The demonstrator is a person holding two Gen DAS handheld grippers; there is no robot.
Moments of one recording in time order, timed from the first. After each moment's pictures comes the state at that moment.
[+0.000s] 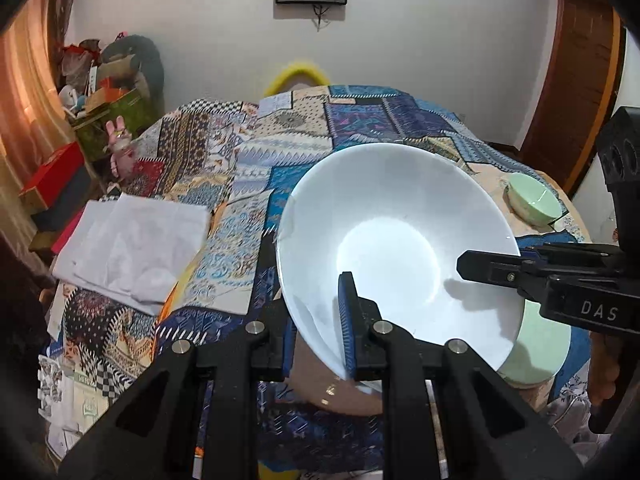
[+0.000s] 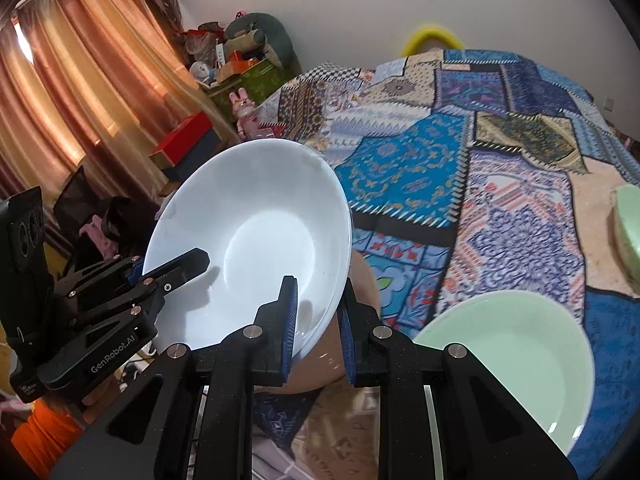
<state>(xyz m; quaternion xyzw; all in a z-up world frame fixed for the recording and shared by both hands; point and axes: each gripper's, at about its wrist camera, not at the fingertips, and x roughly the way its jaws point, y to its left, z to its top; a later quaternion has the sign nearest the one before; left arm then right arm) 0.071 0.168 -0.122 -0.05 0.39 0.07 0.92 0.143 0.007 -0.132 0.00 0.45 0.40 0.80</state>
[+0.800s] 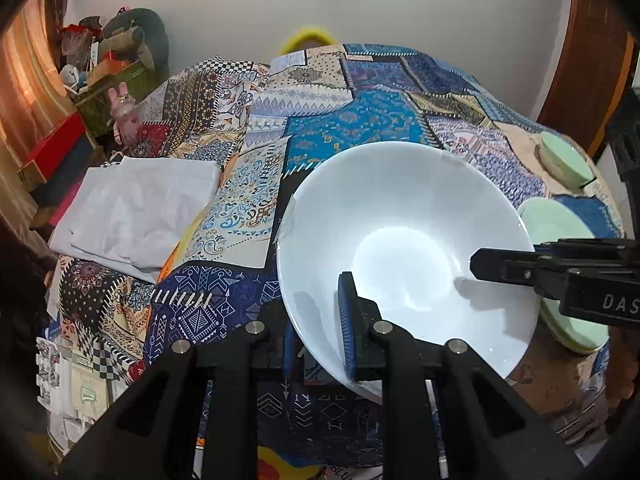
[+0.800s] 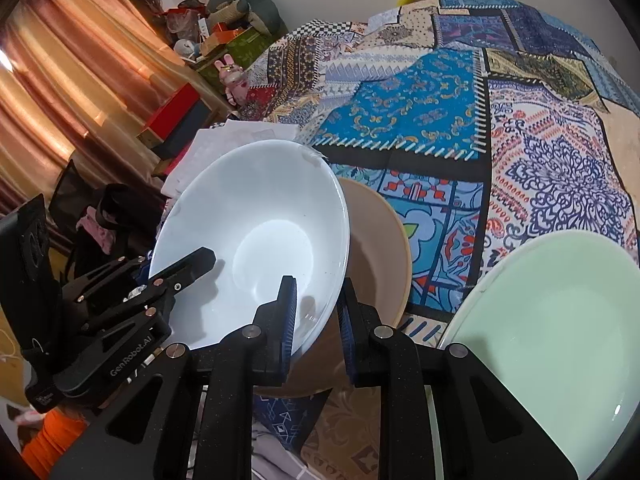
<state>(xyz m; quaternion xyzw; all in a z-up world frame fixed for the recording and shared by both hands) 0.071 0.190 -0.186 -0.04 0.44 0.09 0.89 0.135 0.028 -0.183 0.02 0.51 0.39 0.76</state>
